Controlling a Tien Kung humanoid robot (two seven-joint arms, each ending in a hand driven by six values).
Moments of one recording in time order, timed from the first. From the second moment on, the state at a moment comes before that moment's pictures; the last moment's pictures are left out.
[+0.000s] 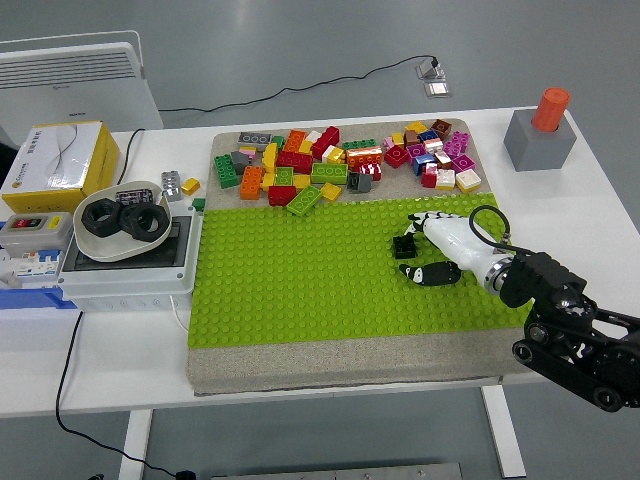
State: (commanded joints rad) left arm -0.19 0.06 -1.49 -0.18 1.33 0.00 0.34; right arm 0.58 -0.37 0.50 1.19 -1.83 -0.17 -0.18
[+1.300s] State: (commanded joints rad) left arm -0.18 0.06 -1.49 -0.18 1.33 0.00 0.34; right arm 0.42 -0.58 0.77 1.34 -1.88 -0.19 -0.14
